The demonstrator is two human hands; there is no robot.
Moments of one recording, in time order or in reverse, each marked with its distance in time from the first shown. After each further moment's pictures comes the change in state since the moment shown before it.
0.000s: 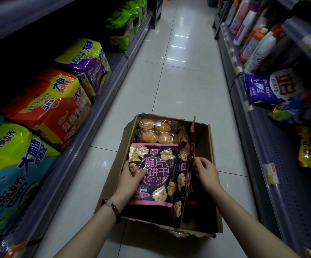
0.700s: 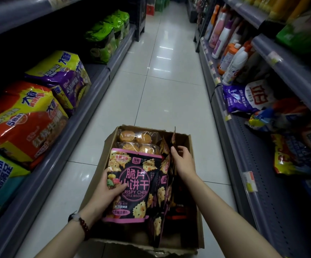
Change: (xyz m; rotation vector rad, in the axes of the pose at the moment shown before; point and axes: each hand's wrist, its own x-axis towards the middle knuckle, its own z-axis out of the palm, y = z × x) left_hand 0.007 0.008 -0.004 -0.095 -0.110 0.084; right_hand 0.043 -0.051 -0.002 0.029 0.047 0.001
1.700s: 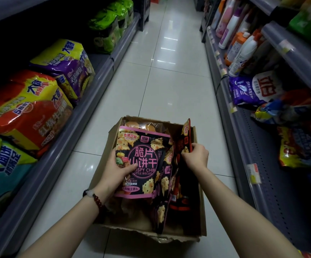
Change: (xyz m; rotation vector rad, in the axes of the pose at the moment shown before) left_hand 0.004 0.026 0.018 0.094 0.100 0.153; right_hand 0.001 0.007 -0.016 -0.304 0.155 0.005
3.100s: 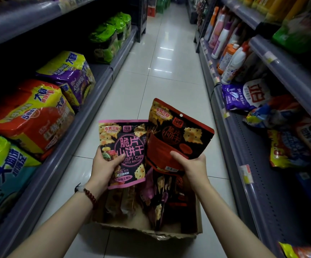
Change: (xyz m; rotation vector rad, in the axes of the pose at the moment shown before) left_hand -0.002 0.021 -0.018 -0.164 0.184 0.079; right_hand -0.075 -0.017 -0.034 0.907 -0.142 -0.155
